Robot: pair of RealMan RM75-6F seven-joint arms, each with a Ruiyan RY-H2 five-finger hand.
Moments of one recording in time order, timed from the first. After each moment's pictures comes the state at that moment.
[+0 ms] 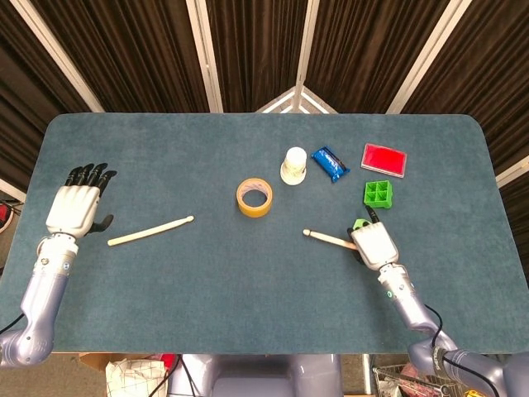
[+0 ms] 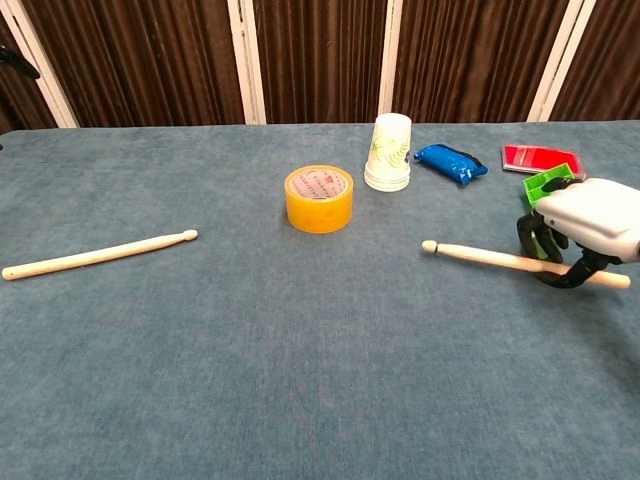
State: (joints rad) left arm -0.61 -1.15 -0.19 -1.75 0.86 1.15 0.53; right arm 0.56 -1.61 0.09 -1.12 -1.37 1.02 -0.32
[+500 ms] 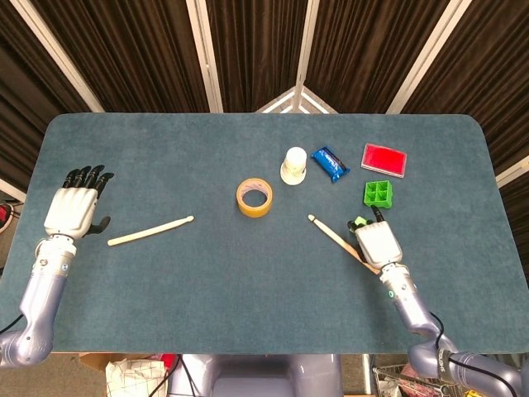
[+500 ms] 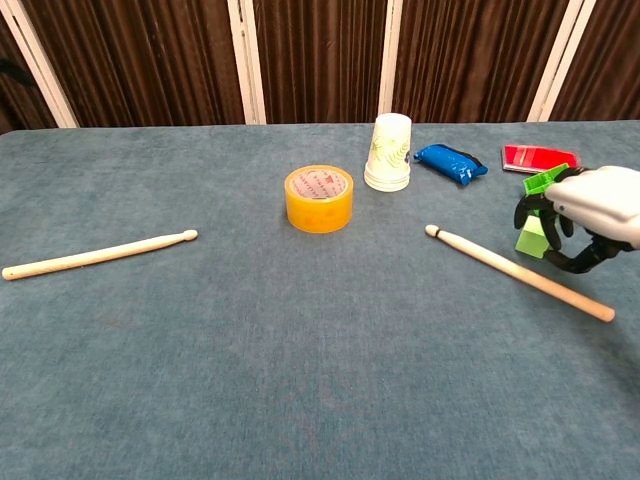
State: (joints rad) left arm -0.61 -1.15 -0.18 -1.74 0.85 1.15 0.53; right arm 0.55 -1.53 0.13 -1.29 -1.26 1.01 -0.45
